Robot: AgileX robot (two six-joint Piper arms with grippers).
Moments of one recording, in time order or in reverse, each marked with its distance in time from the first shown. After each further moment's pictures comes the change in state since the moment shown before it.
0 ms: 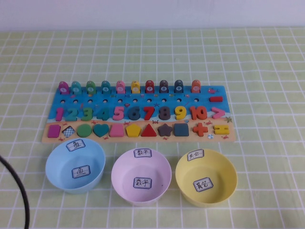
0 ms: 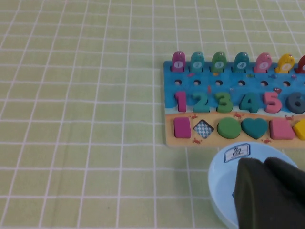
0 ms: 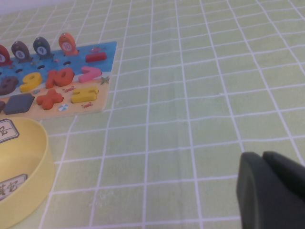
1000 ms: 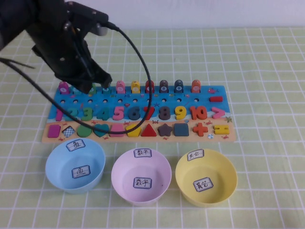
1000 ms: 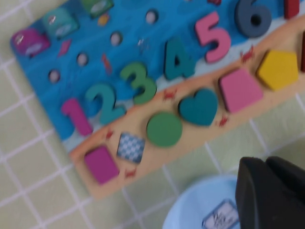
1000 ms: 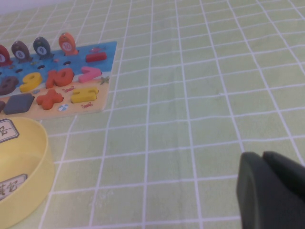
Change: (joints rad) right arm 0.000 0.000 0.000 0.000 0.000 0.000; left arm -0.356 1.231 -1.007 0.106 0.493 0.176
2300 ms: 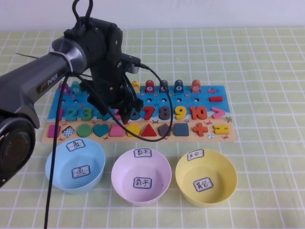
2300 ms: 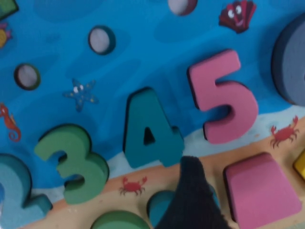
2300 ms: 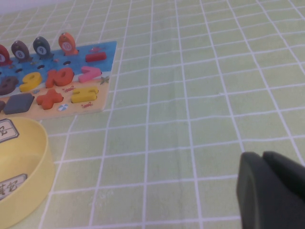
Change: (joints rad) right arm 0.000 0.000 0.000 0.000 0.000 0.000; left arm -0.047 0.433 -0.218 -0.009 -0.013 -0.134
